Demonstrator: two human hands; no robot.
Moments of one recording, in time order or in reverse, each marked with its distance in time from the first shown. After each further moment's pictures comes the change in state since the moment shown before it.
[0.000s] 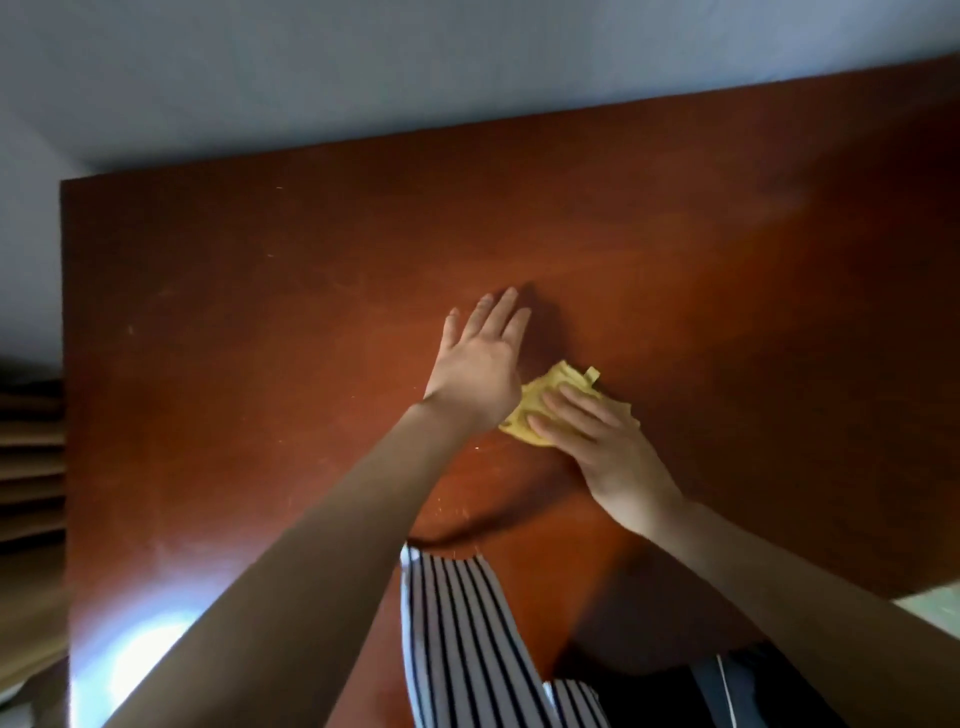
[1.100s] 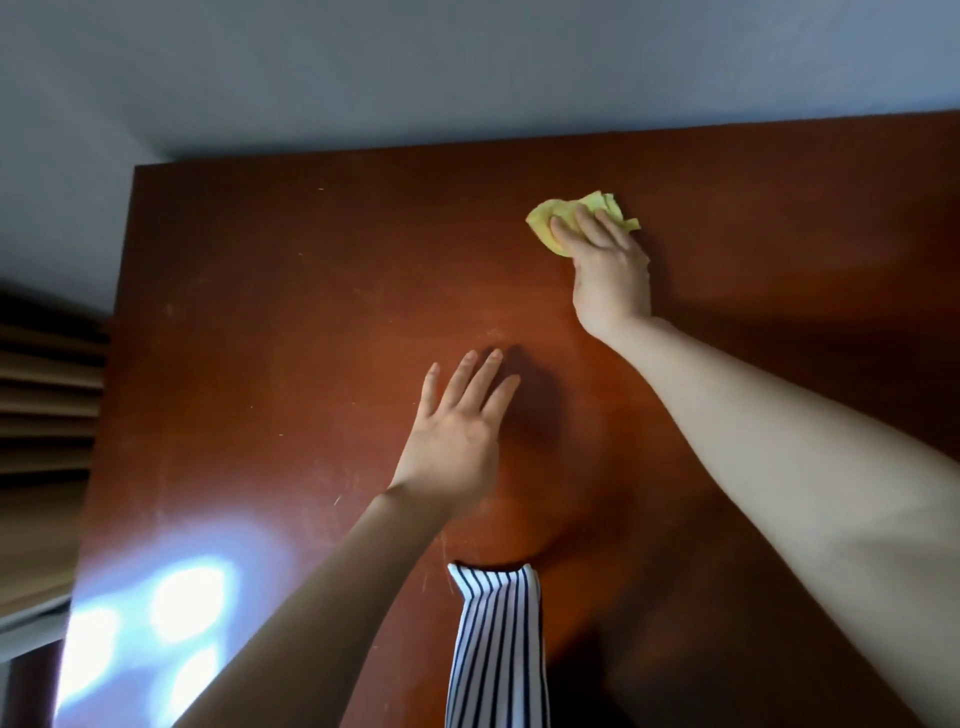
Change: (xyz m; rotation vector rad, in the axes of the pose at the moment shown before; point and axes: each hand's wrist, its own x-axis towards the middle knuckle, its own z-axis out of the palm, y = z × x) left_hand -0.030 0.007 0.030 0.112 0.132 -0.129; right_hand 0.188 0.097 -0.017 -0.005 0.012 0.353
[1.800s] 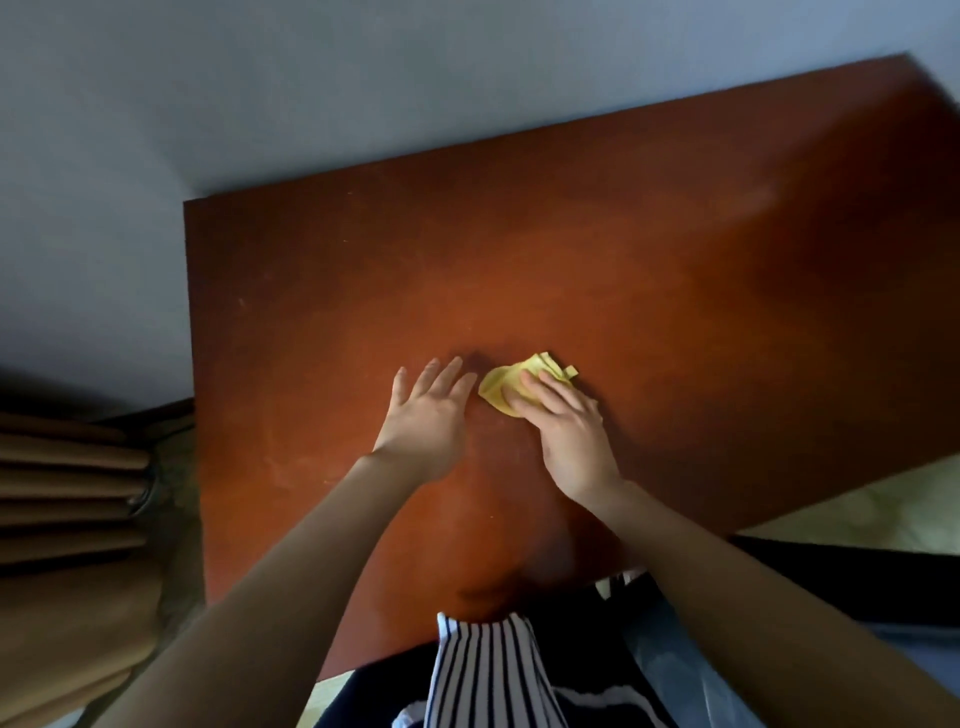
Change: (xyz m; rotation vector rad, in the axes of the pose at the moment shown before) left_hand -0.117 -0.084 -0.017 0.069 -0.190 0.089; right_hand -0.261 -0.151 0.047 0.073 0.111 0.026
